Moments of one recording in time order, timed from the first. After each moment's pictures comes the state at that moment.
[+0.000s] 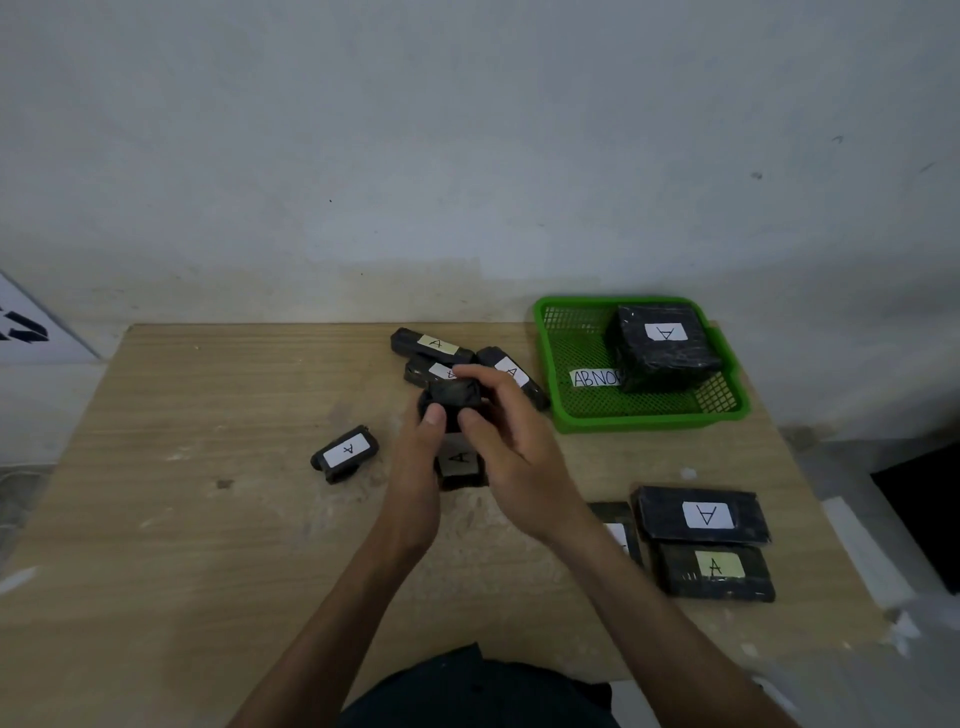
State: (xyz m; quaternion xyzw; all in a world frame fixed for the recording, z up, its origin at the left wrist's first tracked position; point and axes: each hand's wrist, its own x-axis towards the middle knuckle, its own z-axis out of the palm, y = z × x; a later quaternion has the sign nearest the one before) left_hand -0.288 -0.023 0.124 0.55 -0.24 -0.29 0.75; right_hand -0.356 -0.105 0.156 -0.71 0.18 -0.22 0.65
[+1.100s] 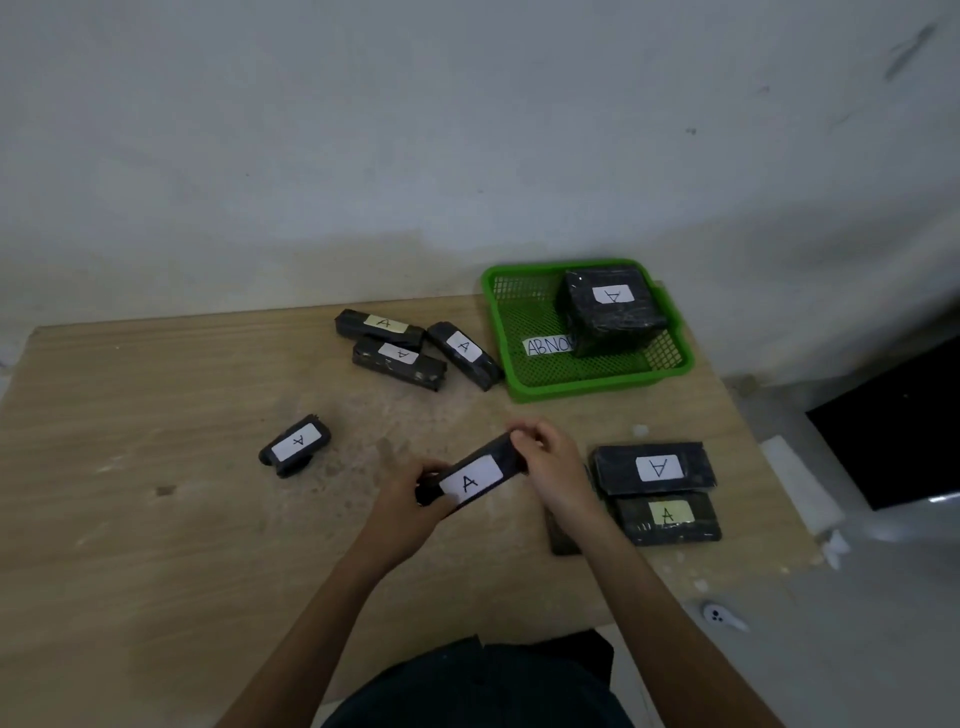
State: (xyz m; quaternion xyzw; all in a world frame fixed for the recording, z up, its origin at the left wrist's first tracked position) left_hand -0.297 -0.028 0.027 0.76 -0.29 -0.39 0.43; right_hand -0.415 -0.167 0.057 -0.64 0.48 -0.15 0.58
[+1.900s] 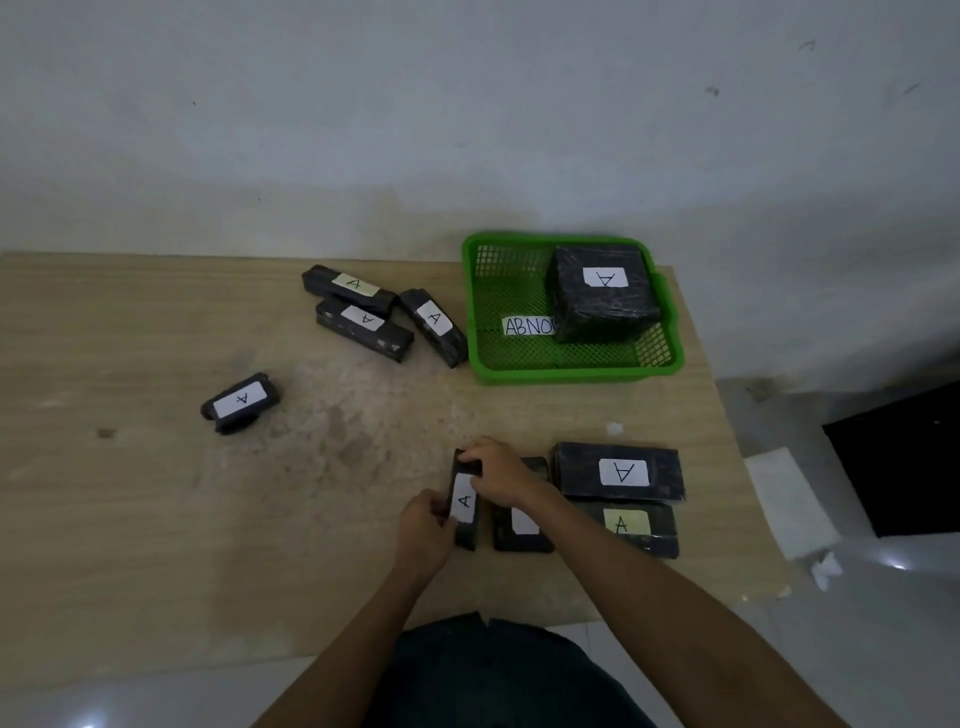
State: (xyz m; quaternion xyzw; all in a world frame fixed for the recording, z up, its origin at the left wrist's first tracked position) left_hand -0.407 -0.103 -0.094 0.86 -0.17 -0.35 0.33; right_hand -0.438 -0.247 -0.052 -0.85 0.28 0.23 0.38
